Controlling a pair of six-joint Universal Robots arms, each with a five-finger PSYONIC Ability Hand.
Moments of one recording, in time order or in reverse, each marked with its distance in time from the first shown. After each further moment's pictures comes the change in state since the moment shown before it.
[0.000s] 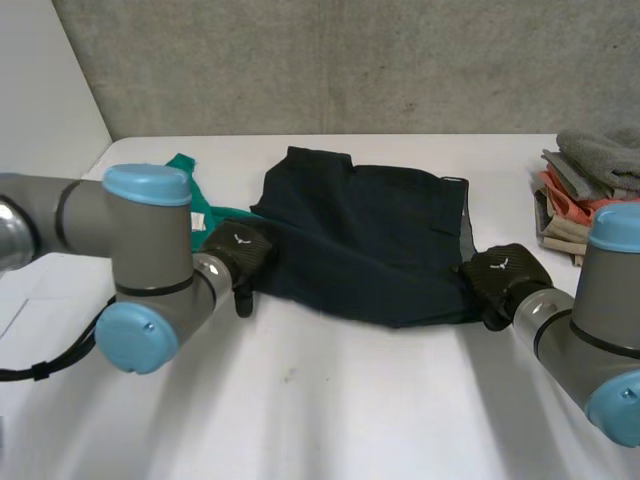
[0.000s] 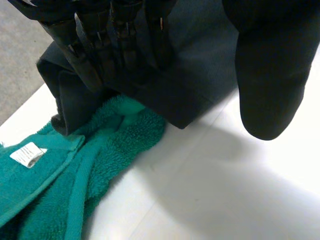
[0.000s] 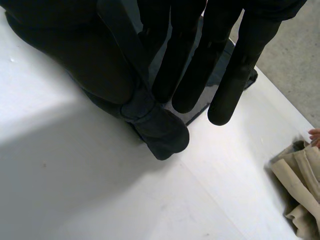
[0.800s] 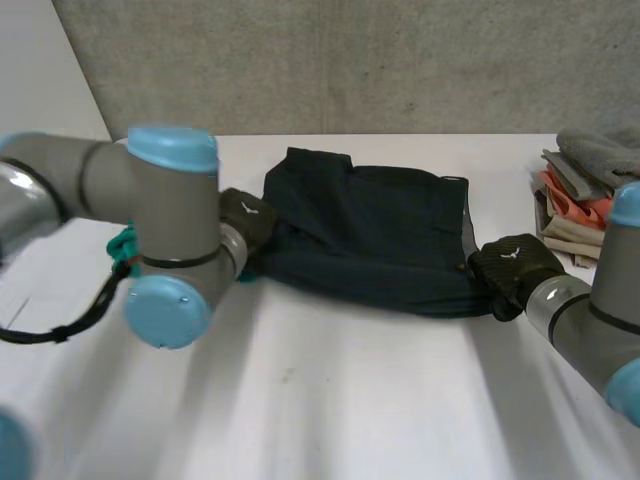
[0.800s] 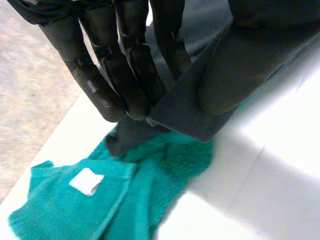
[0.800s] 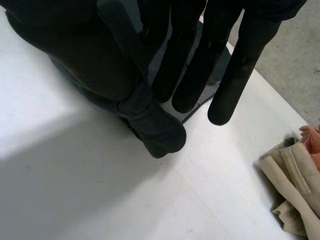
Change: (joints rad) left arm -0.072 0.003 0.184 -0.108 -0.155 0.080; right arm -0.033 -0.027 -0.048 0.095 -0.031 0.000; left_hand 0.757 0.808 0.798 0.805 0.755; right_hand 0.000 0.000 0.000 0.000 0.000
